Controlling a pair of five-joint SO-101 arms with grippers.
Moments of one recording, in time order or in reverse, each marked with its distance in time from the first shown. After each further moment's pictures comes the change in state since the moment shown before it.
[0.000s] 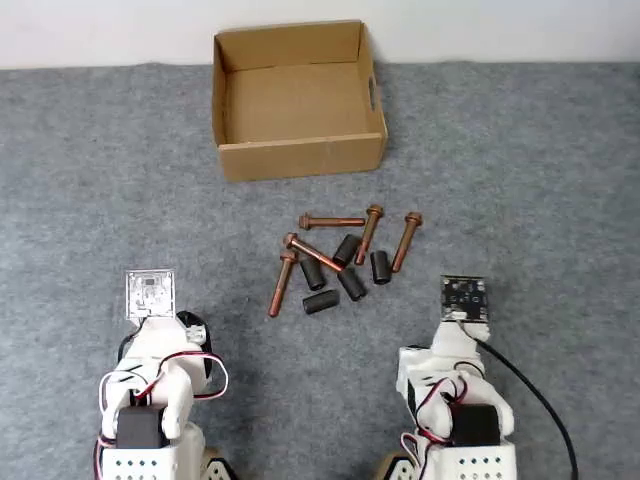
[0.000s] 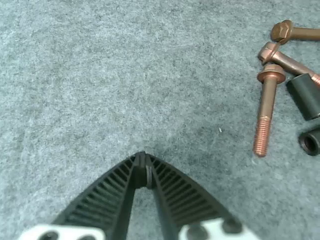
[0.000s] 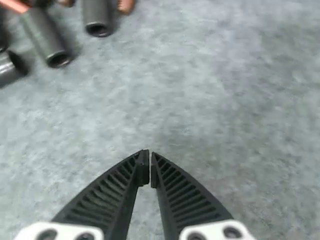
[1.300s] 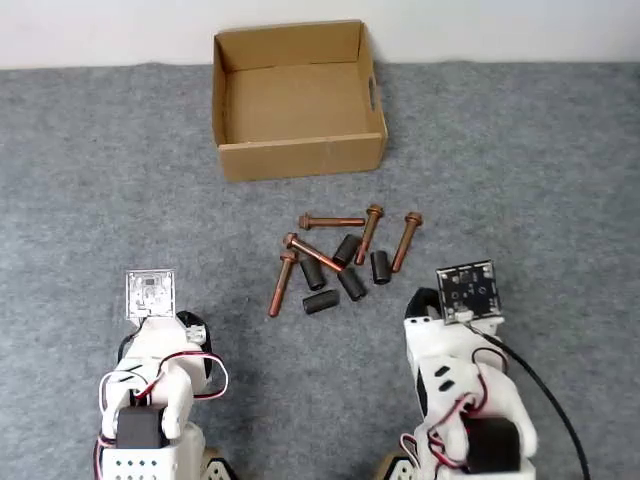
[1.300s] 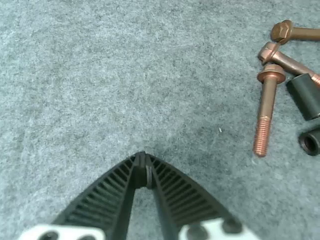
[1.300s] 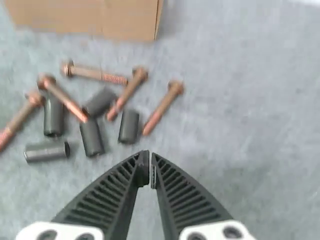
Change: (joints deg) left arm 0.0 0.0 0.0 0.0 0.0; right arm 0.3 0.2 -18.5 -8.3 12.8
